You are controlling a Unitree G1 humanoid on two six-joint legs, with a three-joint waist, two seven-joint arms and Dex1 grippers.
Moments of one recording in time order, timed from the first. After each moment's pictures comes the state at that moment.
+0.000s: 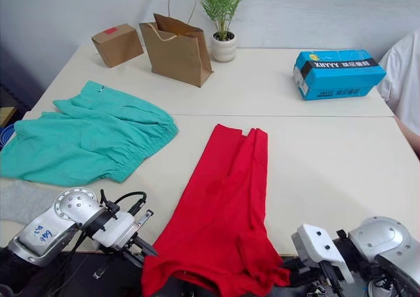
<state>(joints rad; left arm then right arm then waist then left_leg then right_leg) -0.12 0.96 -0.27 -0.36 -0.53 0.15 -1.47 0.40 -1.28 -0.05 -0.54 0.68 0.20 1.35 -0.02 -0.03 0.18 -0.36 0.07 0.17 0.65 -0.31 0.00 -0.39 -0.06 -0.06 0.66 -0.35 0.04</state>
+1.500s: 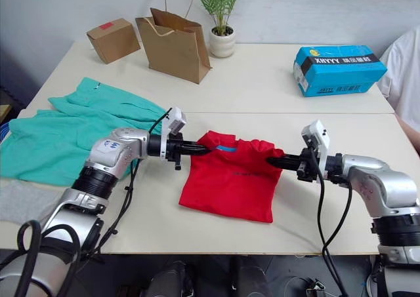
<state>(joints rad) -0.87 0.45 -0.23 0.45 -0.36 0.59 -1.03 -0.41 -0.81 -0.05 0.05 0.68 0.69 1.05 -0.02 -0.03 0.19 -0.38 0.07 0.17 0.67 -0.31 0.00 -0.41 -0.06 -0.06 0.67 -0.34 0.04</state>
